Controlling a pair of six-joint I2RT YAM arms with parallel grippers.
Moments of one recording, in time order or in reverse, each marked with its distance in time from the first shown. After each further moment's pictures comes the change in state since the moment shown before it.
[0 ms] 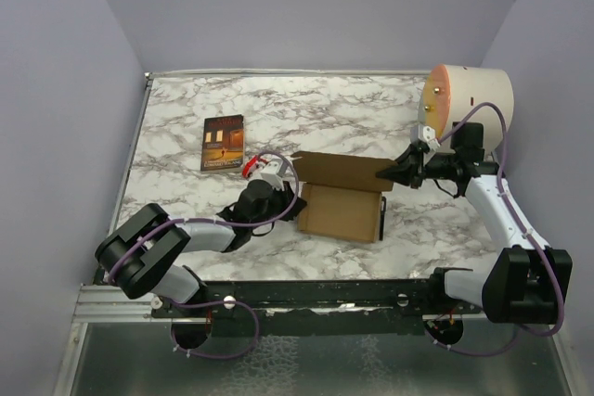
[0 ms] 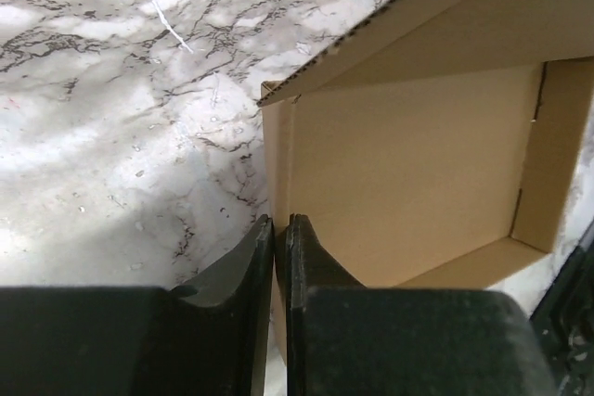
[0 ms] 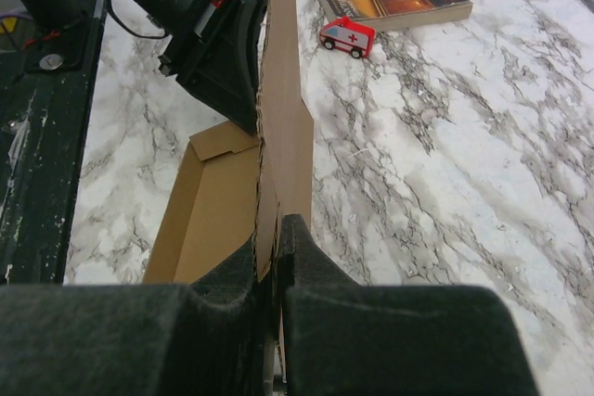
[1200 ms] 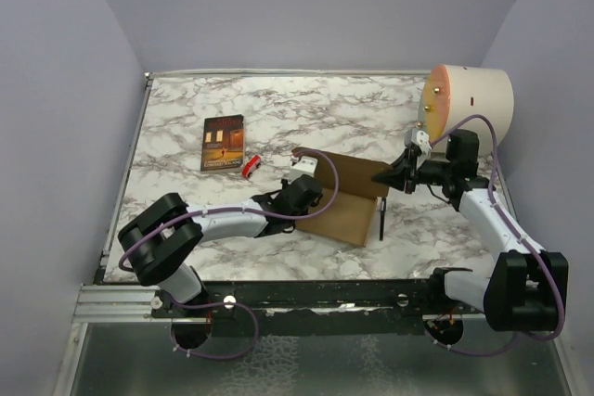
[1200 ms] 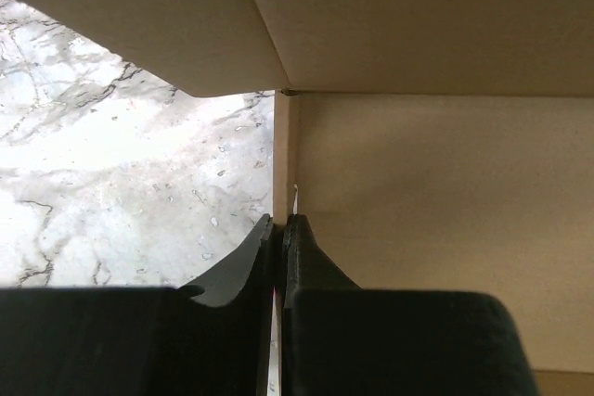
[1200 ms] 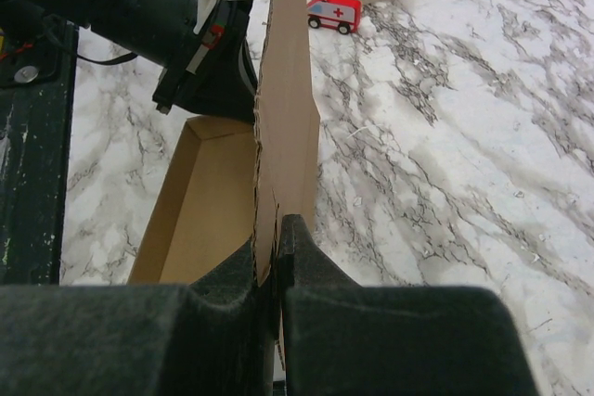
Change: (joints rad) left arm -0.214 0.126 0.388 -0.661 -0.534 0.126; right arm 0.026 -0.042 -0.166 0.353 0.090 0.312
